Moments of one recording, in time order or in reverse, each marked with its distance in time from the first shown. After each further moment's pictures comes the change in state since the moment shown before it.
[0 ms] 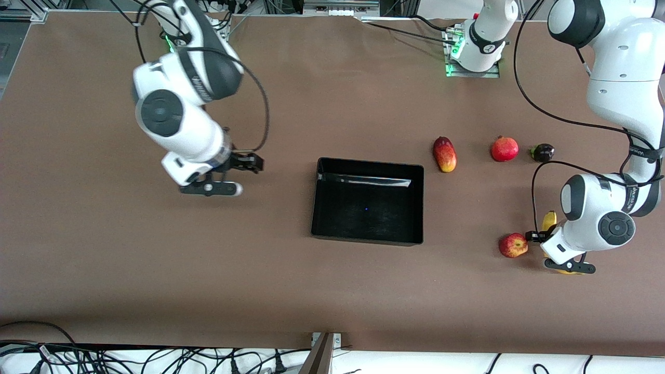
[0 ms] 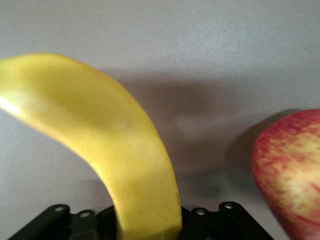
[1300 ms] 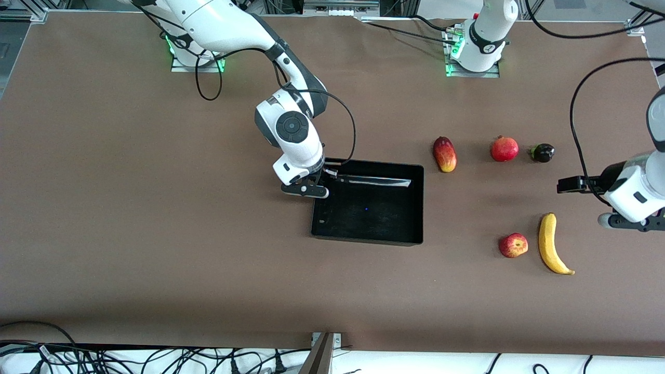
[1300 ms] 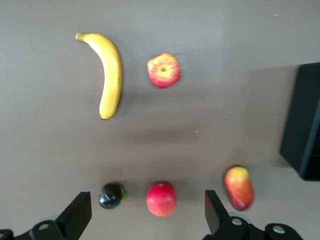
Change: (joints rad) left arm -0.102 -0.502 -0.026 0.072 -0.218 -0.653 -0.089; right arm 0.223 0.297 -0.018 0.014 -0.003 0.381 0.234
